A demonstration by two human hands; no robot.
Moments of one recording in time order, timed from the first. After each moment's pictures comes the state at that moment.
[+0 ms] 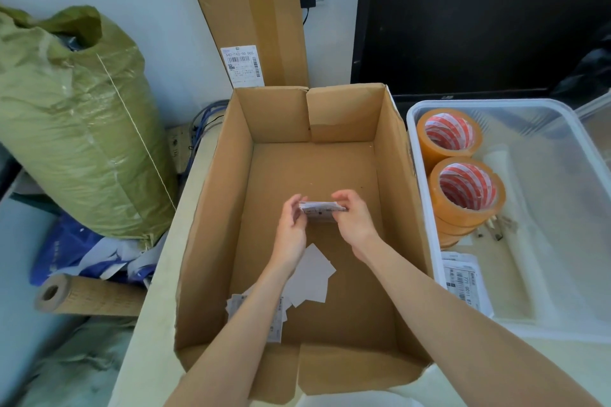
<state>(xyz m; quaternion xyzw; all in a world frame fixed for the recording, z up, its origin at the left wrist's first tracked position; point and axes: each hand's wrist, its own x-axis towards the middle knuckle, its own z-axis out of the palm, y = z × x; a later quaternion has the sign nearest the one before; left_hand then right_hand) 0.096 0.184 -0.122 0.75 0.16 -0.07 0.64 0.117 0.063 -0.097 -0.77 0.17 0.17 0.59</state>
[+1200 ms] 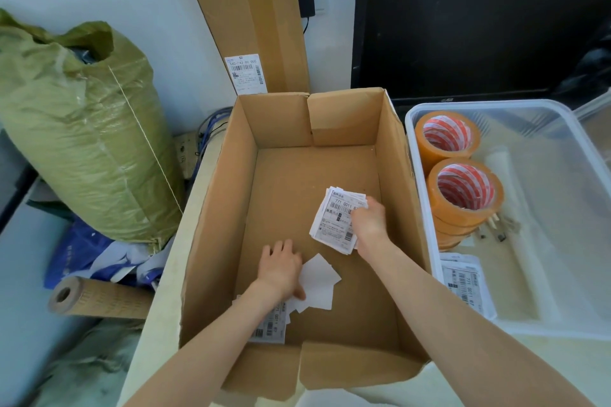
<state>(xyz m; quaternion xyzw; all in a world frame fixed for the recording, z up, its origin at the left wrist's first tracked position) 0.066 0.211 -0.132 0.95 -0.10 -0.28 -0.10 0.116 0.055 -0.085 -0.67 0.32 0.15 0.65</state>
